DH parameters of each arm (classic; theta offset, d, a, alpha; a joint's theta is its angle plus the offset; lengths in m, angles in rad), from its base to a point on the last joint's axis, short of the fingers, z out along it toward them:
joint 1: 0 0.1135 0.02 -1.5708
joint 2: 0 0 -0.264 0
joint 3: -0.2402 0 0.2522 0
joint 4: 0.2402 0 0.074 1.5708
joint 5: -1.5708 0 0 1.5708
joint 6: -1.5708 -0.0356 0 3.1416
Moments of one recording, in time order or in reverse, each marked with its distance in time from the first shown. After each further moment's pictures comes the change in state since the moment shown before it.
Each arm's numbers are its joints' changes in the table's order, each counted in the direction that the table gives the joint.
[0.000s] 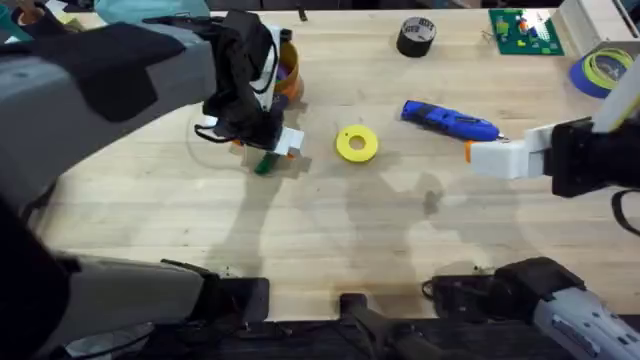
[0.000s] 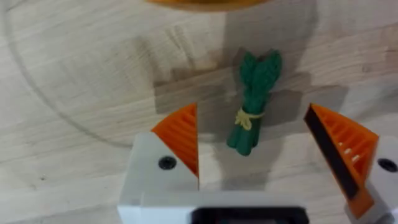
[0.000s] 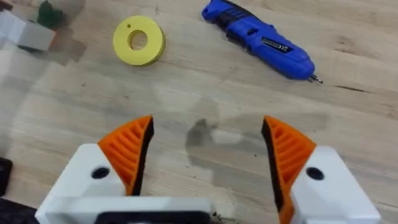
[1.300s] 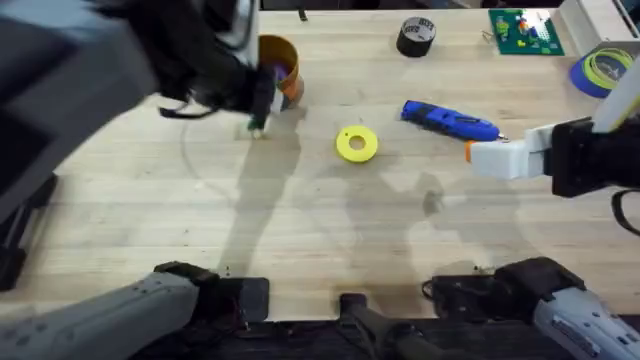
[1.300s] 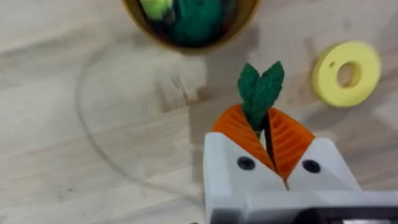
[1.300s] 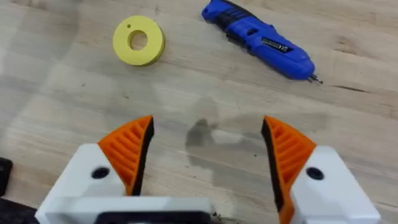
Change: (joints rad) left arm 0.000 -0.240 -0.096 0.002 -0.032 0.022; right arm 0.000 0.000 0.000 0.000 0.000 0.000
